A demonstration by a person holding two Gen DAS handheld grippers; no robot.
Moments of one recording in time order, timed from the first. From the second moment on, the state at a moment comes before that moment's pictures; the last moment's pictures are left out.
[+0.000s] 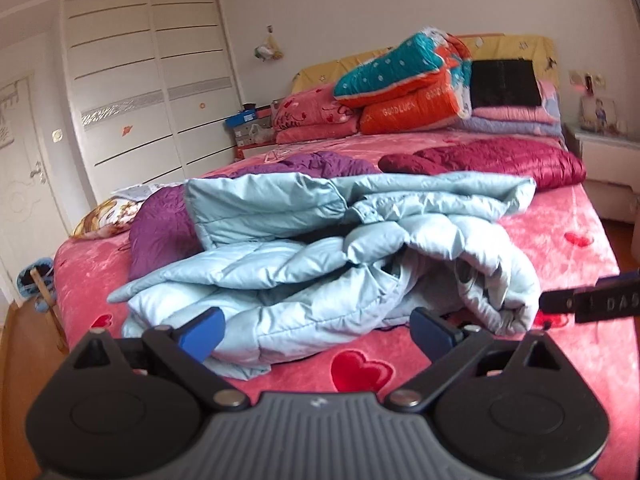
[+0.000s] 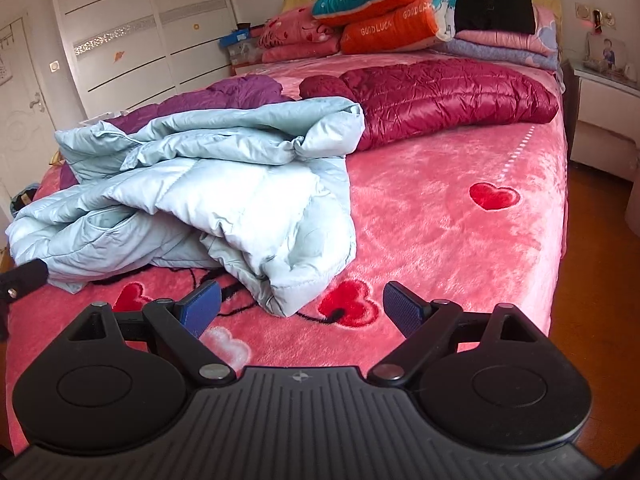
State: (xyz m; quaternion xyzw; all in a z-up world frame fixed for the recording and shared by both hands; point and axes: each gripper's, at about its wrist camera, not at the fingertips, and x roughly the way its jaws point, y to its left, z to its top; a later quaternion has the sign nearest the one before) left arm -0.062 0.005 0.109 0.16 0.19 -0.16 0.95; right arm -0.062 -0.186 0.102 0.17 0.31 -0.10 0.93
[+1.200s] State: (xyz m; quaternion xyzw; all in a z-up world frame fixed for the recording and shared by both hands) left arm -0.077 -0.032 0.135 0.20 0.26 -0.29 0.90; right arm -0.012 -0.241 0.070 0.32 0.34 -0.10 0.88
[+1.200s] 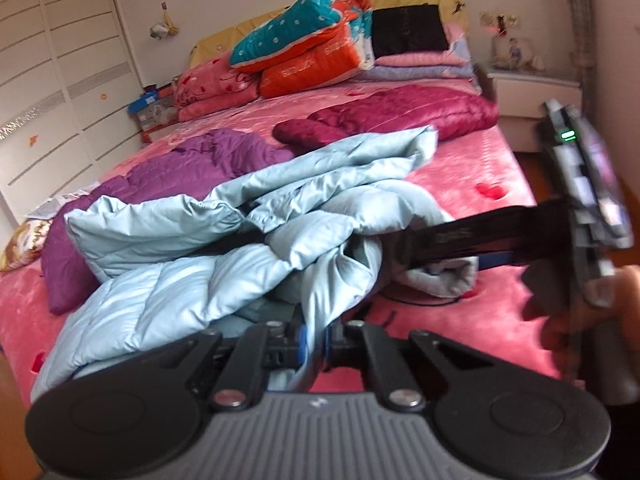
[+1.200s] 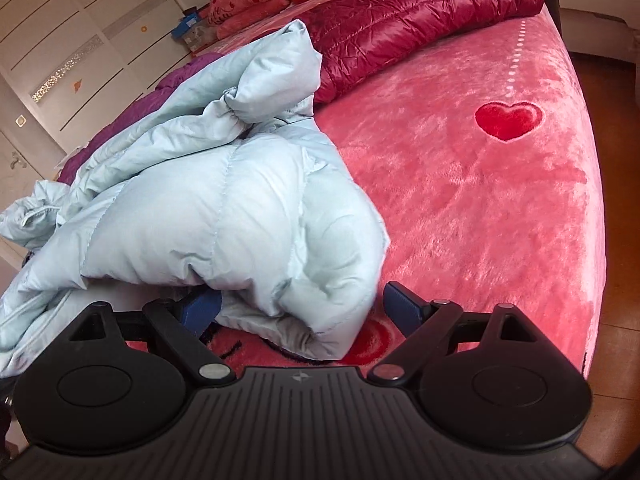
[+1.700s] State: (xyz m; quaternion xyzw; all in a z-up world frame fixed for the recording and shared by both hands) left arm -0.162 -0.021 0.143 0.14 0.31 -0.40 0.85; right arm -0.042 -0.235 0.083 0.30 0.30 -0.12 0.90
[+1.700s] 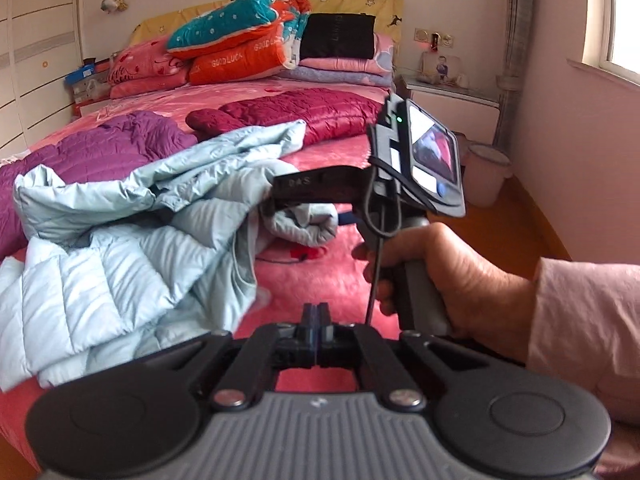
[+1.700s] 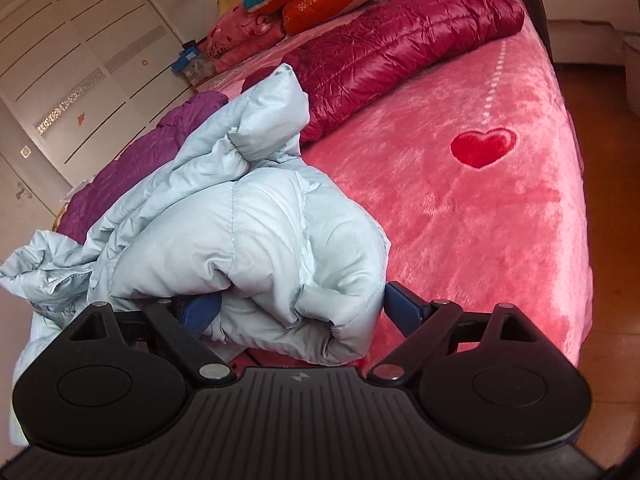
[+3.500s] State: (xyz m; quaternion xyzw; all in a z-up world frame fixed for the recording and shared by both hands) left arm -0.106 0.185 0.117 -0.06 0.29 -0.14 0.94; right arm -0.028 0.043 0.133 -0.15 0.19 -0.04 0.97
